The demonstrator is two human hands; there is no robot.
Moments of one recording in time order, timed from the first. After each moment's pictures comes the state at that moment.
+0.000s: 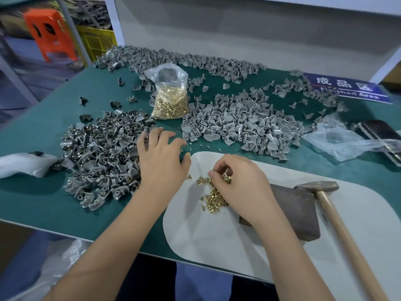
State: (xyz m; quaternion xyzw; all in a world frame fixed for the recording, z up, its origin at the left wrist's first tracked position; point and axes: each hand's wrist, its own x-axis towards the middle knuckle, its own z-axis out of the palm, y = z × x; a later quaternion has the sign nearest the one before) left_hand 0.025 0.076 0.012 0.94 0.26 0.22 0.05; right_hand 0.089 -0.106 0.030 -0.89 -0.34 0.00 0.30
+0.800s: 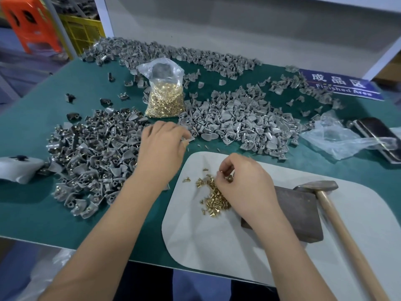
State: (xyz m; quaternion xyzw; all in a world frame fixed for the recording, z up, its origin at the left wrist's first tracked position) left_hand 0.042 0.097 0.034 0.96 0.16 0.20 0.15; right_hand 0.090 -0.098 0.034 -0.93 -0.27 0.00 0.25
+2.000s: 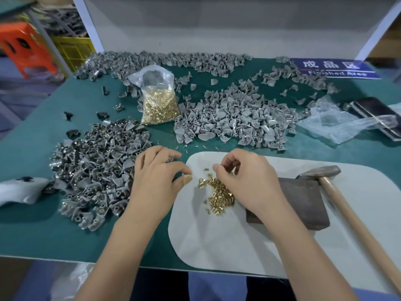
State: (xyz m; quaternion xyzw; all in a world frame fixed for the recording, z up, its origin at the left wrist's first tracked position) left_hand -0.006 0.082 0.022 0.97 0.14 0.14 0.16; right_hand 0.090 -0.102 0.037 -0.92 -0.22 0.01 0.31
